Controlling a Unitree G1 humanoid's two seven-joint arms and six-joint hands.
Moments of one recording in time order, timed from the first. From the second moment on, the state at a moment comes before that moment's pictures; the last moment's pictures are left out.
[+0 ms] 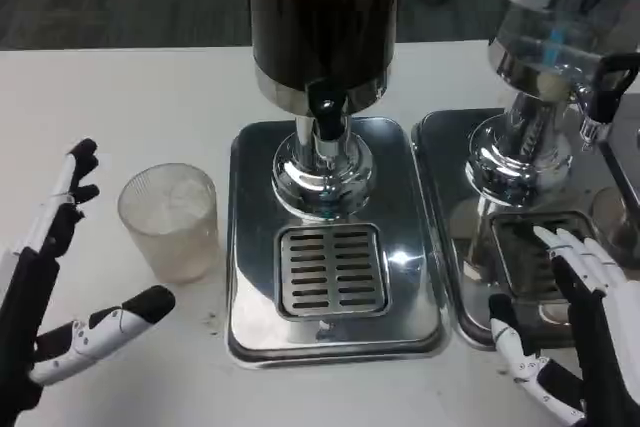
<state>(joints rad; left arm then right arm) 0.31 0.48 0.16 0.13 0.39 -0.68 0.20 0.55 -0.21 0.17 -0.39 -0.86 -0.05 -0.33</state>
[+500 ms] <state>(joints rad) 0.19 0.49 0.15 0.19 0.33 -0.61 0.09 0.54 -0.21 0.17 -0.36 -0.84 -0.05 -0.33</state>
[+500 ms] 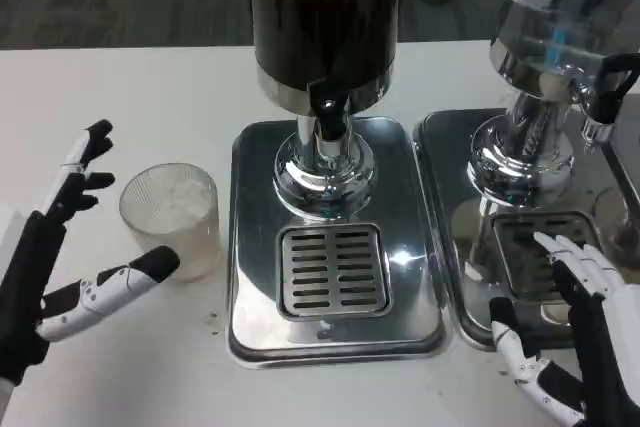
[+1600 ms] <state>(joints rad) -0.05 0.55 0.09 0.46 0.28 -0.57 -0.04 0.55 -0.20 0.17 -0.36 -0.84 -0.05 -0.33</state>
